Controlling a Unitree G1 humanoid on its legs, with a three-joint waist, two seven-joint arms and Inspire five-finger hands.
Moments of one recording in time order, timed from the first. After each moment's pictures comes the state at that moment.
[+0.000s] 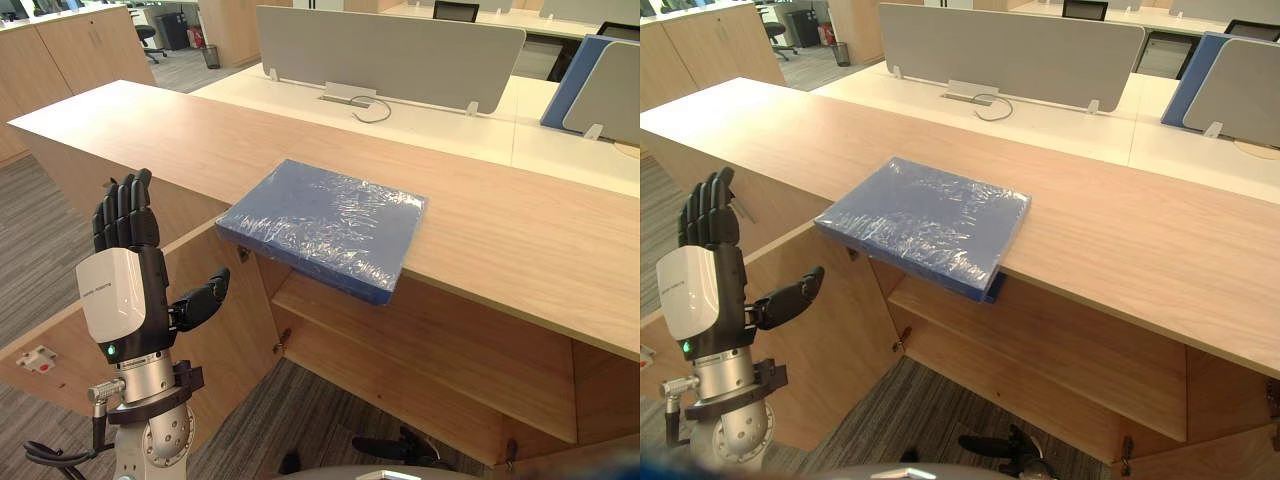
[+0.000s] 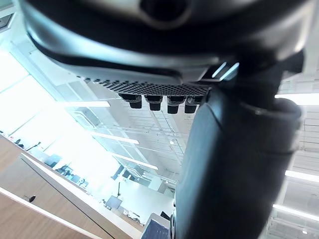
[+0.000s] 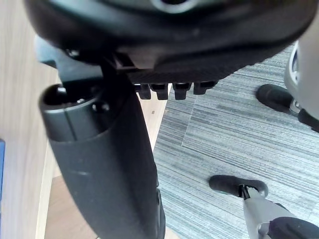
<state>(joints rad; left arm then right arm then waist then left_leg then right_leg) 0.44 0.15 0.17 -0.56 0.85 -0.13 0.44 0.01 0.05 -0.14 1.18 0.01 -0.04 -0.06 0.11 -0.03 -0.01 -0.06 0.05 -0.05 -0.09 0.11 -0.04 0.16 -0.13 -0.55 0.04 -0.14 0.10</state>
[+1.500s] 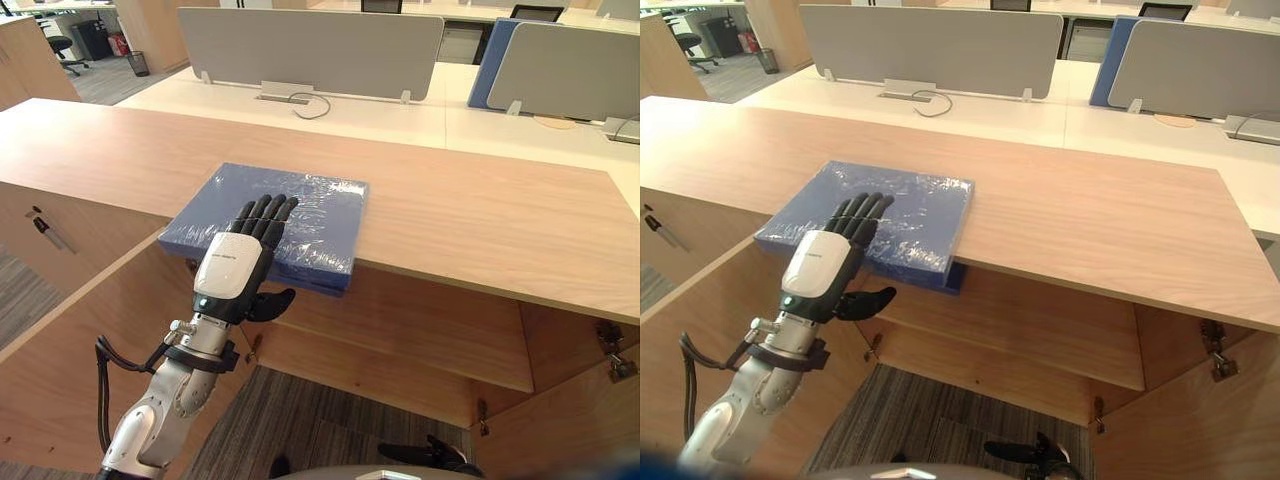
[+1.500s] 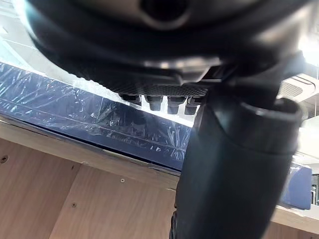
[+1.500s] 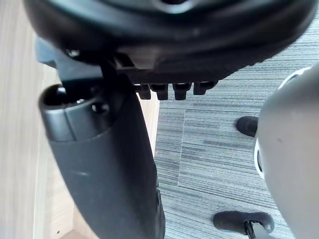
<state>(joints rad) 0.17 0.51 -0.09 -0.28 0.82 -0.25 0.30 0.00 -0.05 -0.14 1.23 0.04 -0.04 -0.05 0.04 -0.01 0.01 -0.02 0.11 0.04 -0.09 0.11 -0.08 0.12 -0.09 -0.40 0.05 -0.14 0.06</state>
